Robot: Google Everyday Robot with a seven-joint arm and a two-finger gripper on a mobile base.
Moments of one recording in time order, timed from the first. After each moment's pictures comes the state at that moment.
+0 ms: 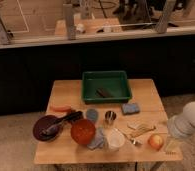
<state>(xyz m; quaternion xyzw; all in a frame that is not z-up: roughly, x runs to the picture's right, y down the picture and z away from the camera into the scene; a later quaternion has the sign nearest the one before) 0.331 0.234 0.689 -0.30 -0.06 0.08 0.95</state>
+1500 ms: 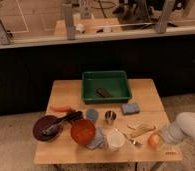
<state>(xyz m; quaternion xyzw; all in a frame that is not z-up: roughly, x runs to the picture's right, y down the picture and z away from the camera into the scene) 0.339 0.290 0.774 -0.31 -0.09 0.12 0.94</state>
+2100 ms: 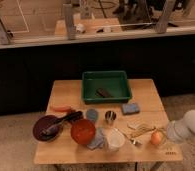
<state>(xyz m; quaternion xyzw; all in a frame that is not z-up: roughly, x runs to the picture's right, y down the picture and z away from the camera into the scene) 0.340 0.252 0.730 -0.28 -0.11 0.13 0.94</state>
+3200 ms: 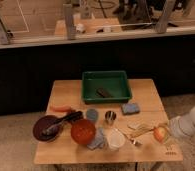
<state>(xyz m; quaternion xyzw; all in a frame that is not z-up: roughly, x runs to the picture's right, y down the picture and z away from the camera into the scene) 0.338 0.241 0.720 -0.27 -0.10 0.12 0.95</state>
